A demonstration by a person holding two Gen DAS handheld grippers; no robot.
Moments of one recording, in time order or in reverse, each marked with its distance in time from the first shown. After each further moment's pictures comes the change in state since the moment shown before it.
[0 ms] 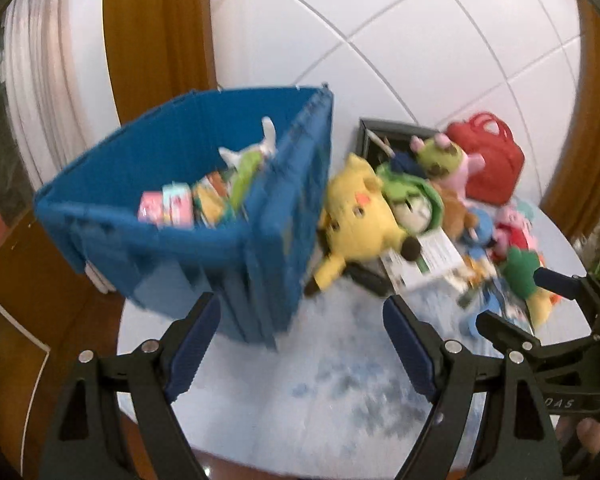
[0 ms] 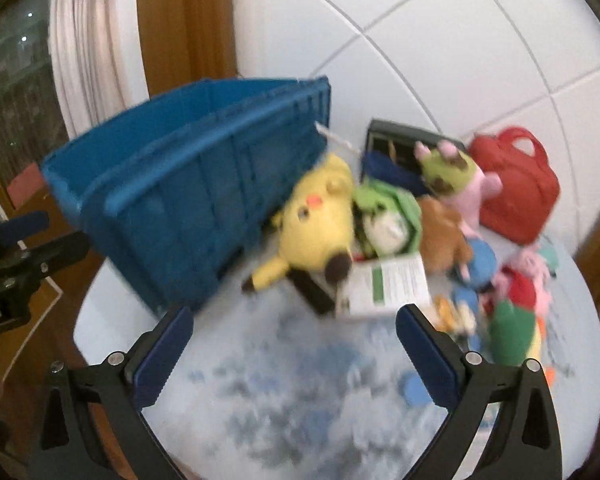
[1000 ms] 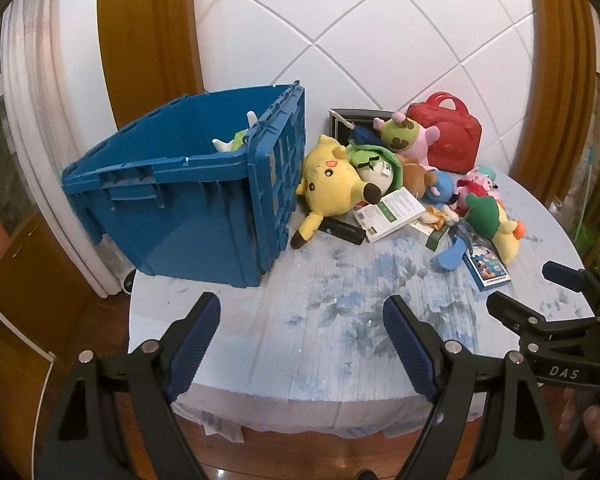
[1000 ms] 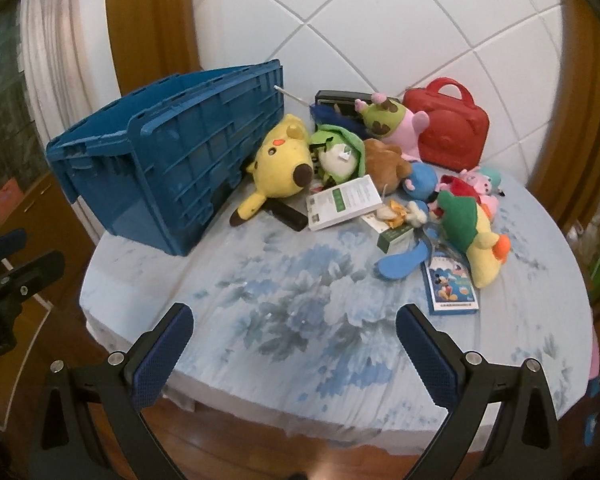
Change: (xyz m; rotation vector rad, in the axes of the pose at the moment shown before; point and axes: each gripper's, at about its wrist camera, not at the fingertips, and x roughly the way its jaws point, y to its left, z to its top) left arm -0.097 0.005 -0.088 0.083 -0.033 -0.044; right arm -0.097 0.029 -0.107 0.132 -0.010 -0.123
